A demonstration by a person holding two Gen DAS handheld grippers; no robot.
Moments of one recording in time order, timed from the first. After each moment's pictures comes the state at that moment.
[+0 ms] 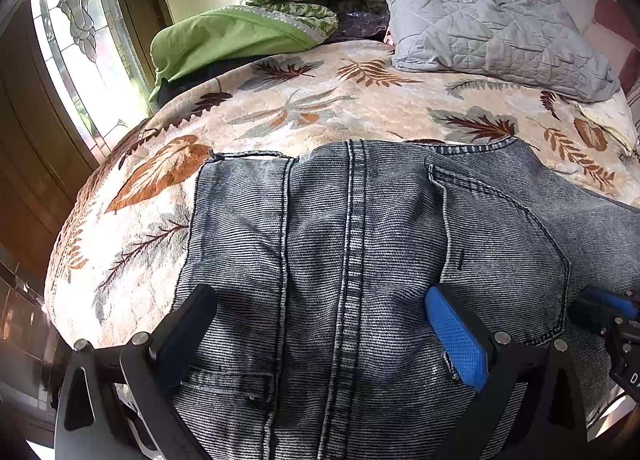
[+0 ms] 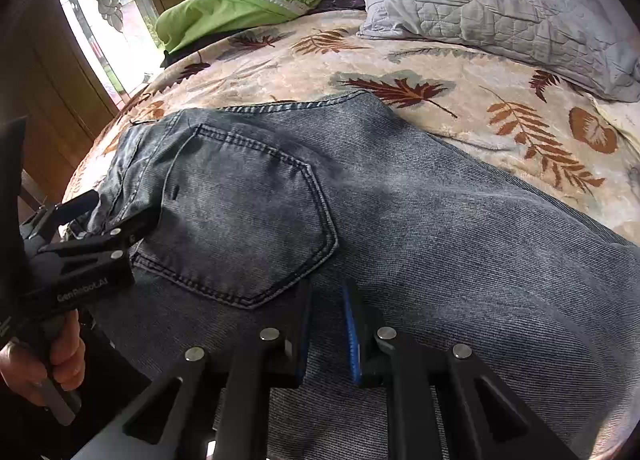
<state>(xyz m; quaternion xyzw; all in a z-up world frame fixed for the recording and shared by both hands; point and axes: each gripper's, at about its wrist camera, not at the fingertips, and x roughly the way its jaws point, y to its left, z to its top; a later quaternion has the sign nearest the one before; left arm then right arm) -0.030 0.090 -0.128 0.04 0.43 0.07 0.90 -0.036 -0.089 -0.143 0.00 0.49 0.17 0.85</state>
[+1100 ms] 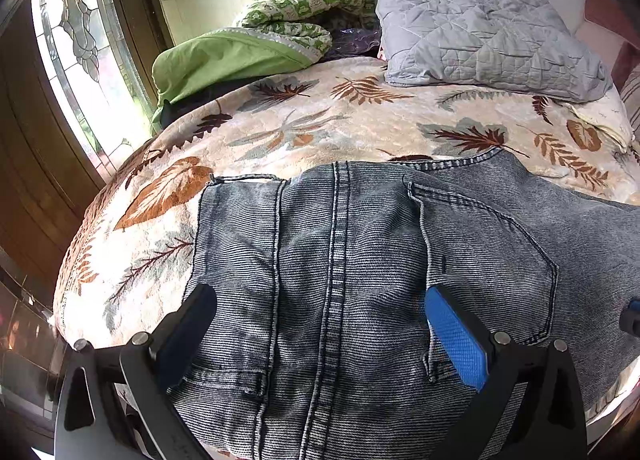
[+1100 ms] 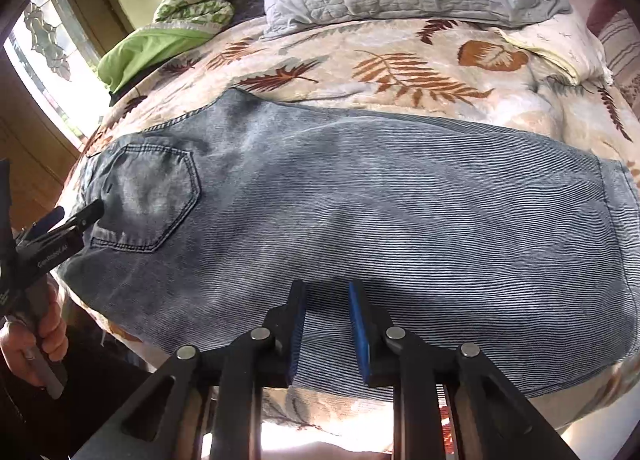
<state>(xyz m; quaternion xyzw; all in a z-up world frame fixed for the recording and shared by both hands) -0.037 0.079 -0.115 0.06 0.40 0.07 0.91 -0.075 -0.193 -0.143 0.07 0.51 0.09 0.85</state>
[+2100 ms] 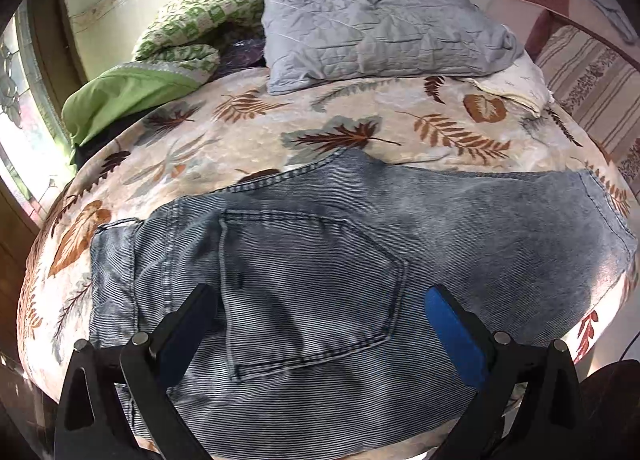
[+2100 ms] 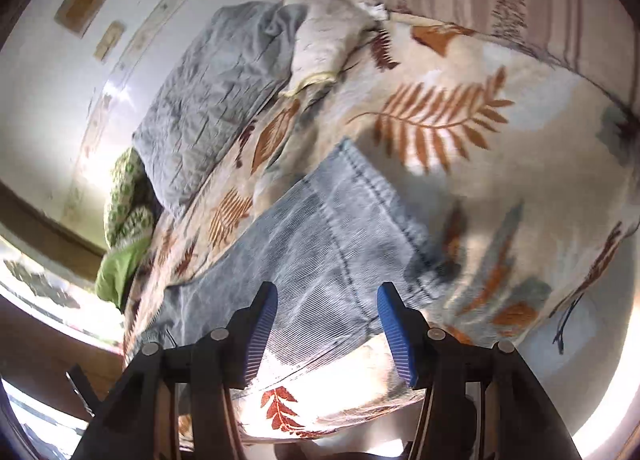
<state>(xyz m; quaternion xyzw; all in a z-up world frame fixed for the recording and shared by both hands) -0.042 -0.024 -0.099 0.09 0.42 -0.09 0.90 -0.189 -0.451 -0.125 0.42 0.36 -0.06 0.83</state>
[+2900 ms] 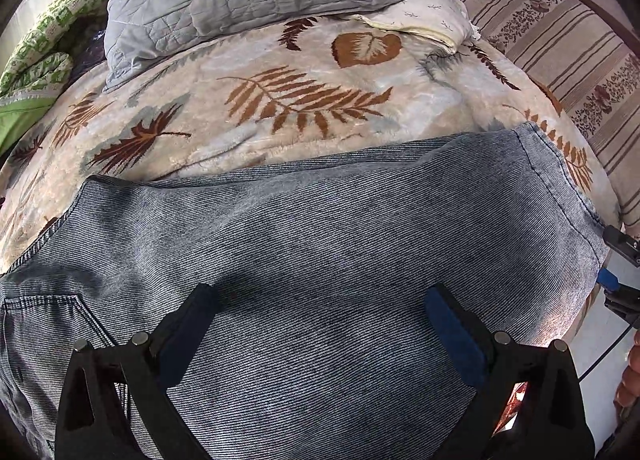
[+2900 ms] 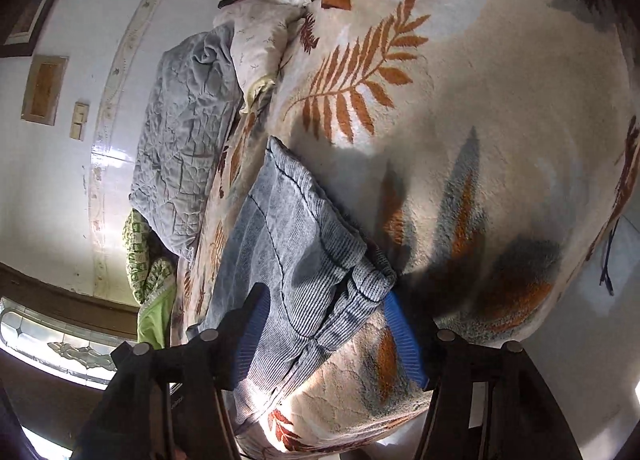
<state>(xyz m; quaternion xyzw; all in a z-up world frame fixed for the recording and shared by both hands) 0.006 -0.179 -0.142 0.11 0.49 -0.21 0.84 -0.183 -0.474 -0.190 0.53 0.33 -0.06 0.78</state>
